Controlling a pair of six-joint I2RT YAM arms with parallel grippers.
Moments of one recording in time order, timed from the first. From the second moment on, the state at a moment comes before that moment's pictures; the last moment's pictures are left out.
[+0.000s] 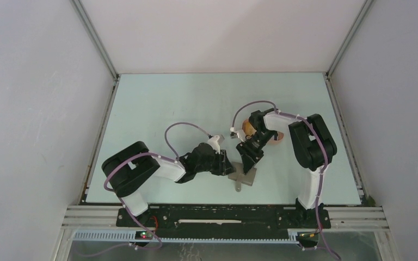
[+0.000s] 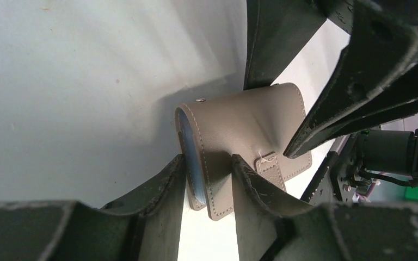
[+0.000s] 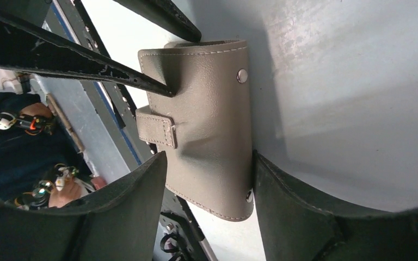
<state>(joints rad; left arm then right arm) -0.91 1.69 0.55 0.60 0.19 -0.76 0.42 1.95 1.21 -1.02 -0.75 -0.55</state>
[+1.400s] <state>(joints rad) -0.91 0.92 0.27 0.25 -0.13 -0.76 0.48 1.43 1.15 -0.86 -0.19 -0.54</state>
